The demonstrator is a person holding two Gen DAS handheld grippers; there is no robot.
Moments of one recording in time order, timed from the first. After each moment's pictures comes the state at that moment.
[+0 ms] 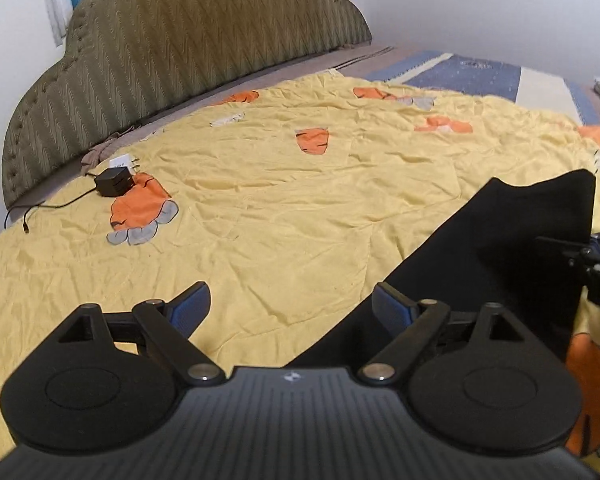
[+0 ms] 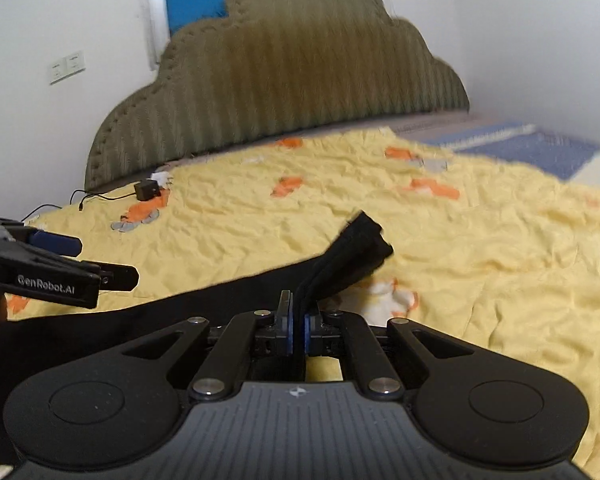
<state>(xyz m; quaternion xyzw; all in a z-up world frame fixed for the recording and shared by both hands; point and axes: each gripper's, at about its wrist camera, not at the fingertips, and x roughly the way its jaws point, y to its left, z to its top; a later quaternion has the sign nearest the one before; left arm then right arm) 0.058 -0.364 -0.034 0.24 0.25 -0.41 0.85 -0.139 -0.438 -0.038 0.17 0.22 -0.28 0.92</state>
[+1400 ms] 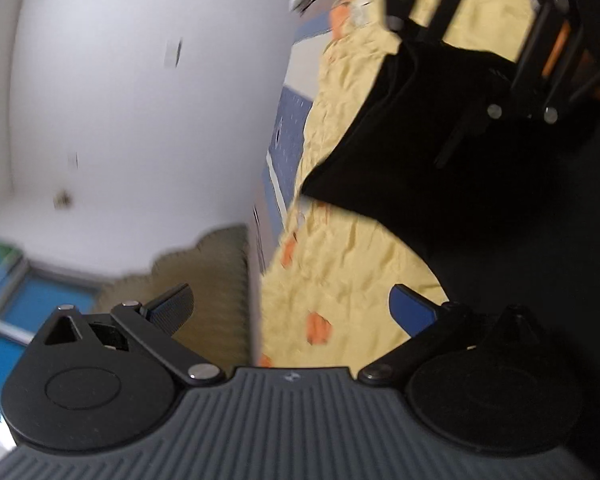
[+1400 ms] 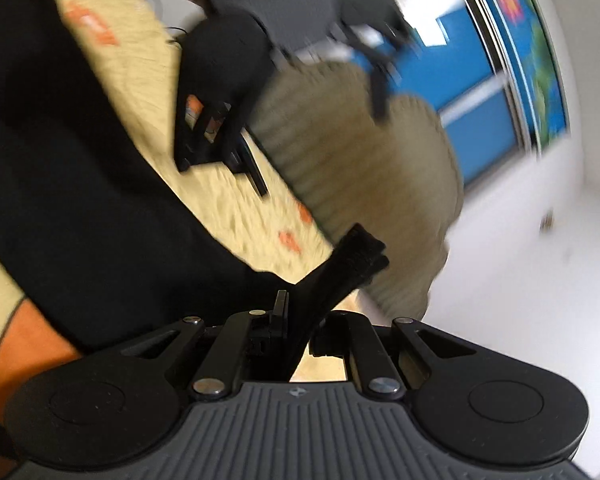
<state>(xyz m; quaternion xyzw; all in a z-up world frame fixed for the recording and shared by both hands) 0.013 -0.379 -0.074 0.59 -0.32 -0.49 0.55 -0.112 -0.335 -0.080 -0.42 0.24 -0.25 0.84</state>
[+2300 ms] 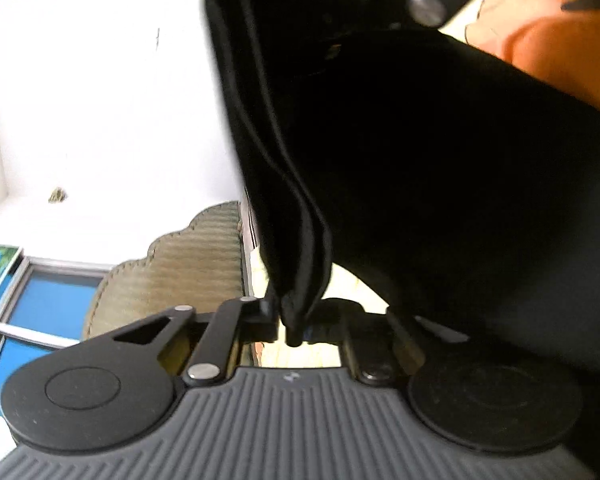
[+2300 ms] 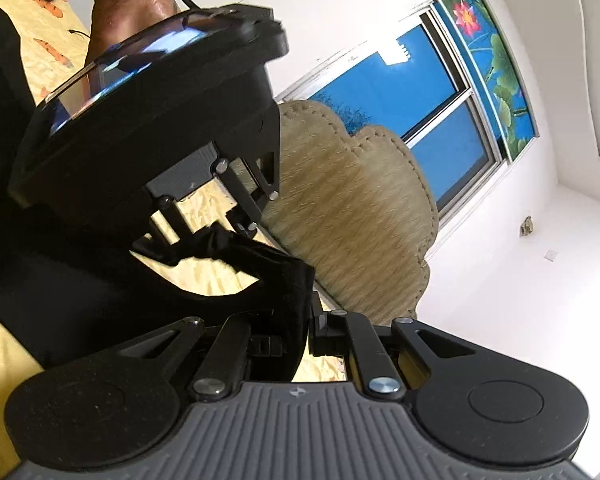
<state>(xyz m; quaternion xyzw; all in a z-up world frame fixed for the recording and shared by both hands) 0.020 -0.373 -0.105 0.62 -0.30 -0.46 0.56 -0.122 -0.323 -0.036 -0.38 0.17 -0.27 0.87</state>
